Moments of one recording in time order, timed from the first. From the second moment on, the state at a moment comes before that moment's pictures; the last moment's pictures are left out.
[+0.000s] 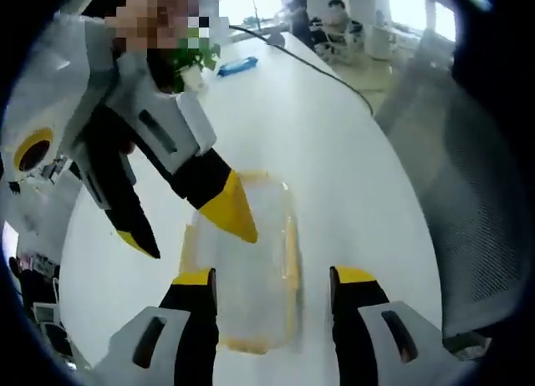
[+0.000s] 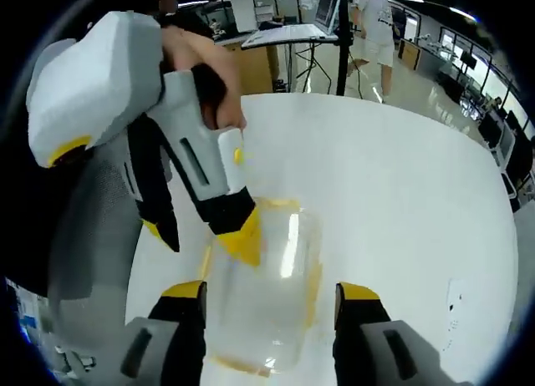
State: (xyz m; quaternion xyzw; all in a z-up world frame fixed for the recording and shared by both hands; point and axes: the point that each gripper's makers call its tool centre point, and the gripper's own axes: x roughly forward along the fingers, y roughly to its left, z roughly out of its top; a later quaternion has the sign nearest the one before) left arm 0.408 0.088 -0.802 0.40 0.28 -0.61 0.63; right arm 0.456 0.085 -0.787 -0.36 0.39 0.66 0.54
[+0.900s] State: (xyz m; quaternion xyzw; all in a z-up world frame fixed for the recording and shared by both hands) left arm 0.435 0.102 -0.803 0.37 0.35 -0.59 0.63; right arm 0.457 0.064 -0.796 -0.36 0.39 0.57 0.63
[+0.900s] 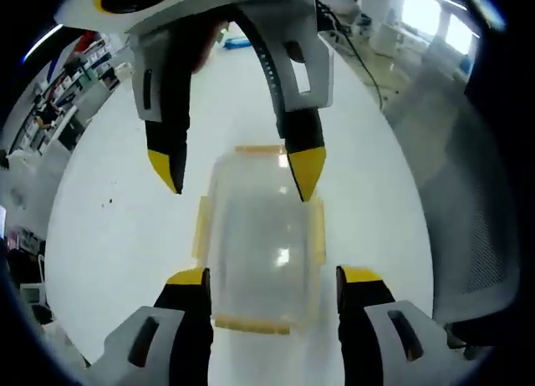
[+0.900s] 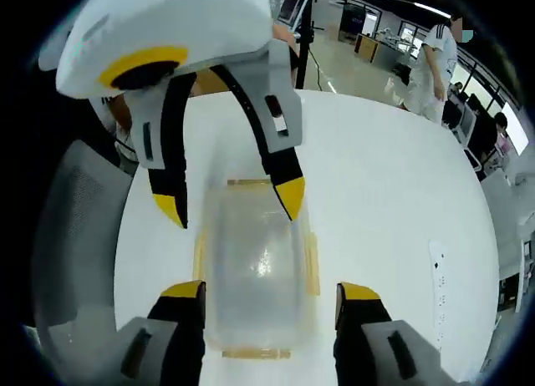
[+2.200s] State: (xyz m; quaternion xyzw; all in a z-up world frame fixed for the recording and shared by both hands) left arm 0.475 0.123 -0.797 0.20 0.40 -0.32 0.83; right arm 0.485 0.050 -0.785 -0.20 0.40 0.30 0.84
